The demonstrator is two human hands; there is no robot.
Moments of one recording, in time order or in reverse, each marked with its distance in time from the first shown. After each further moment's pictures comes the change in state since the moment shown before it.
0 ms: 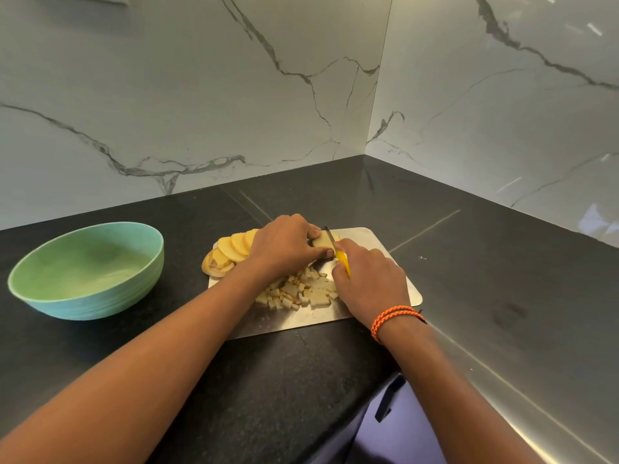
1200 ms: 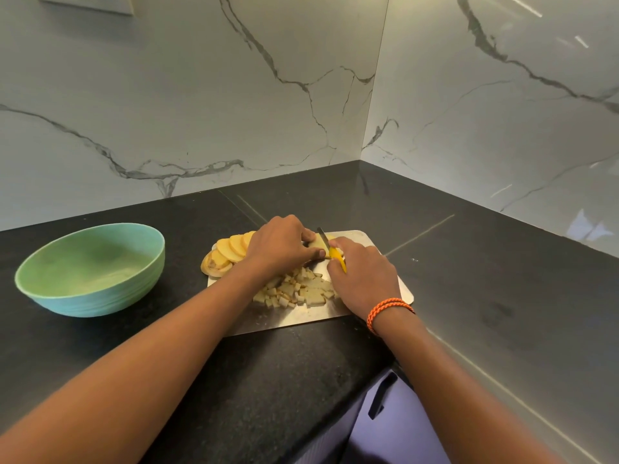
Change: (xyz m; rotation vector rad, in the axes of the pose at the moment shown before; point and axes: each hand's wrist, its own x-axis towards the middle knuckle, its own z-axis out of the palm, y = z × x) left_hand -0.003 0.002 -0.006 -0.054 -0.022 -0.055; right_hand 0.007 0.004 0.000 0.089 0.025 -0.014
